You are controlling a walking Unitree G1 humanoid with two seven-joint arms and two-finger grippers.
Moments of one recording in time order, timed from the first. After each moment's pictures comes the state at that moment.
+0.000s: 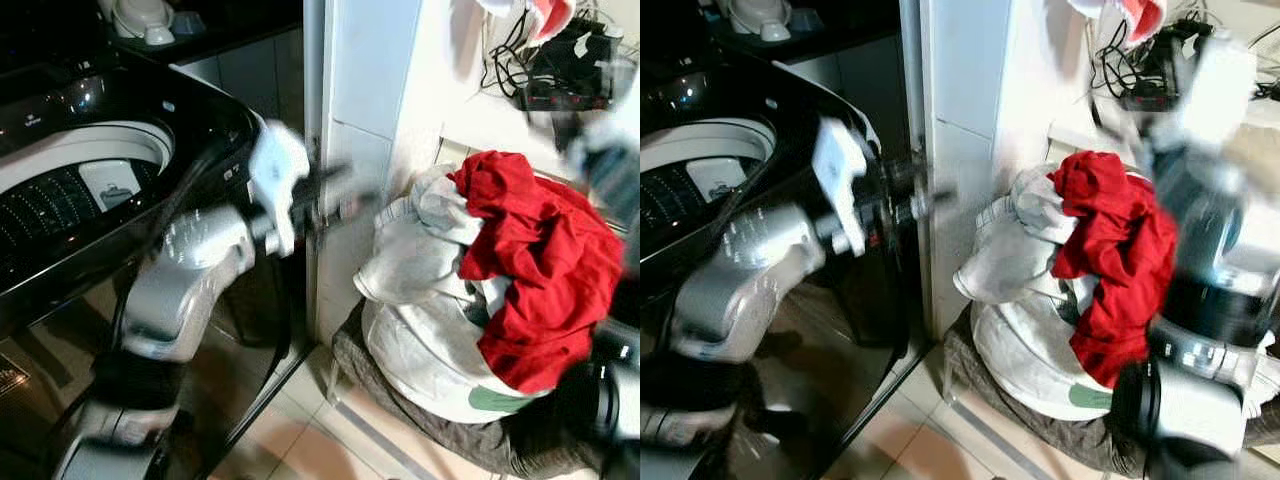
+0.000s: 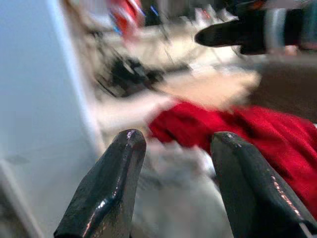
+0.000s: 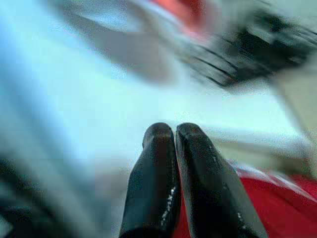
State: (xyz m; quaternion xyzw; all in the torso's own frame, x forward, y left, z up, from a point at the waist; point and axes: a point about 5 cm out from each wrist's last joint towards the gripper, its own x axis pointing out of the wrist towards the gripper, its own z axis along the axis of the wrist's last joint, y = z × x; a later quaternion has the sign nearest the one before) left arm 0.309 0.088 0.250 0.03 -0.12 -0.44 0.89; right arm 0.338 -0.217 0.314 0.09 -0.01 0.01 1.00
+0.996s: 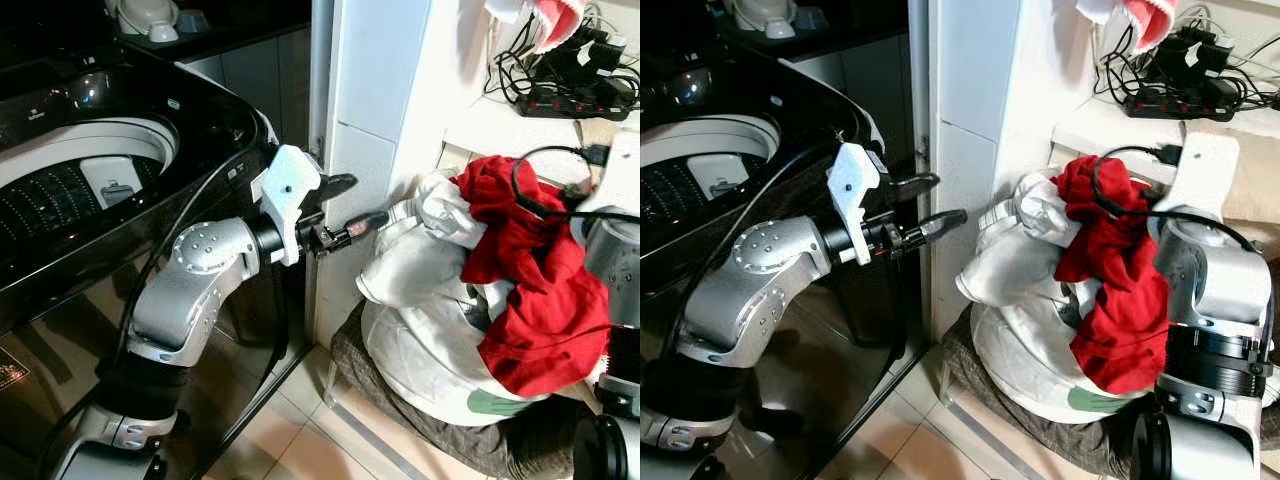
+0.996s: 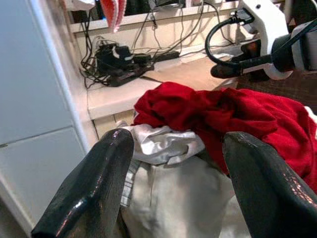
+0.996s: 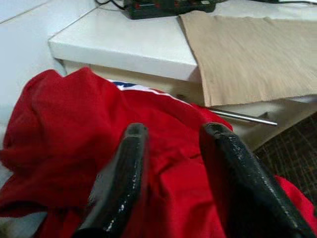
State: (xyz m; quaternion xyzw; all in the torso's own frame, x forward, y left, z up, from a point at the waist) left arm 0.301 0.083 0.221 0.07 -0.06 -0.49 0.87; right arm 0.324 -0.272 0.215 0.00 0.14 -0.22 0.97
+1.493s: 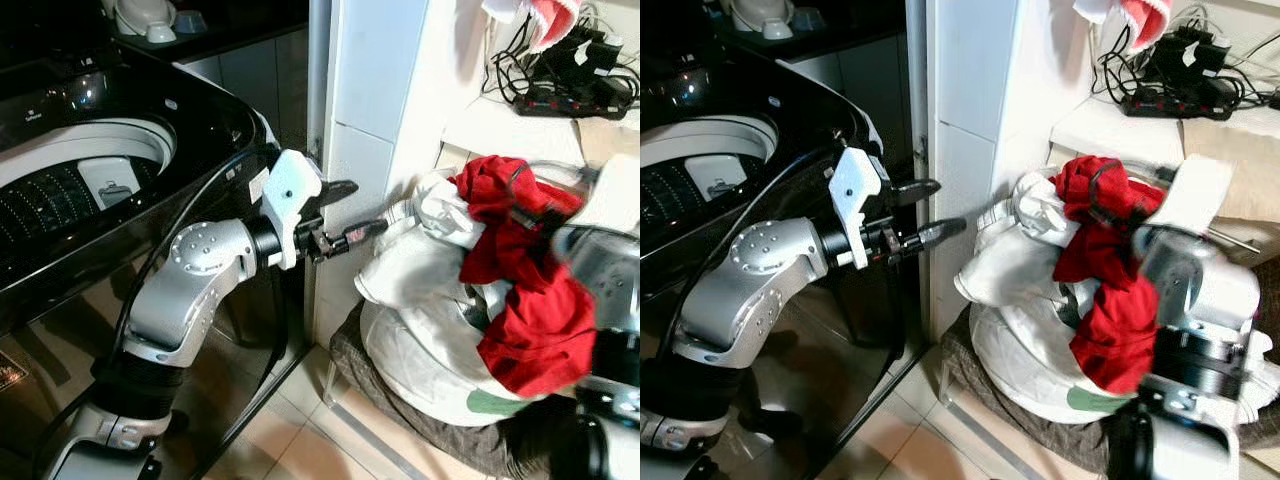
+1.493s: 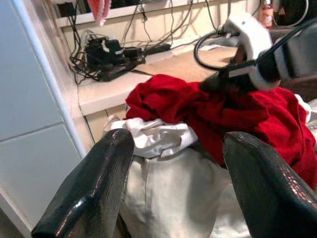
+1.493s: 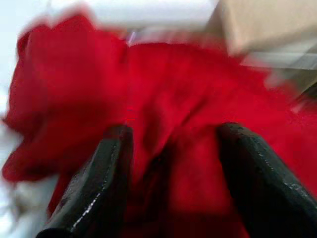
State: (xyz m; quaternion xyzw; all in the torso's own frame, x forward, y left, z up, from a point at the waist) left arm 0.298 0.084 0.219 0.09 -0.05 -0.51 0.85; right arm 0.327 -0.261 0.176 0.12 0.21 -0.19 0.95
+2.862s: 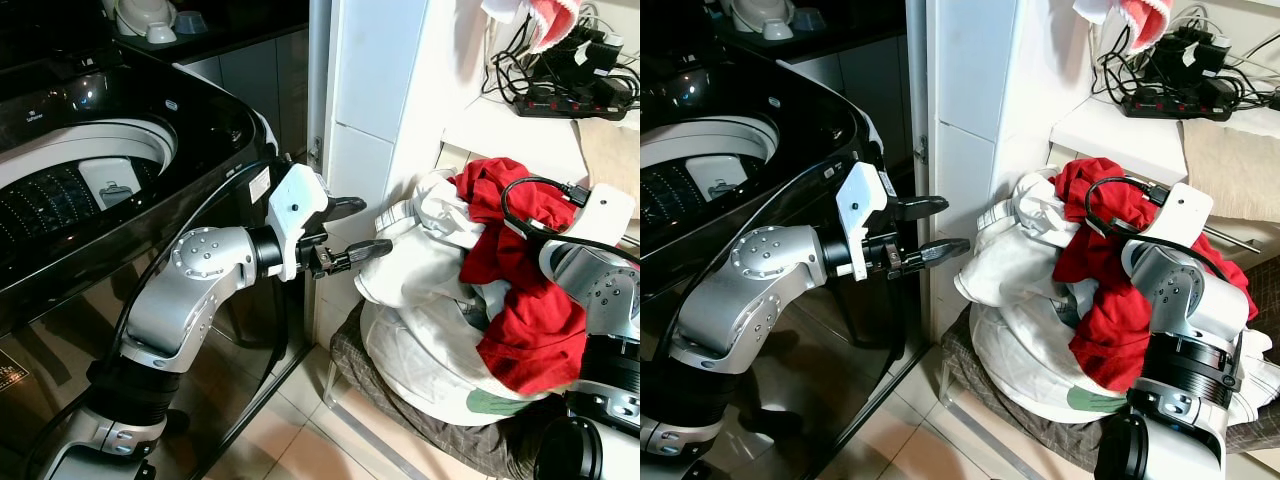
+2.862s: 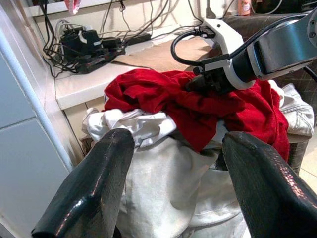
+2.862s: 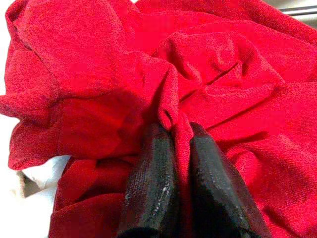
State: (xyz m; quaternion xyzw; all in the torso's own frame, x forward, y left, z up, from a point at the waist) left arm 0.292 0.082 0.214 0.10 -0.03 -0.54 0.84; right arm 0.325 -0.264 0.165 0.17 0.21 -0.19 0.94
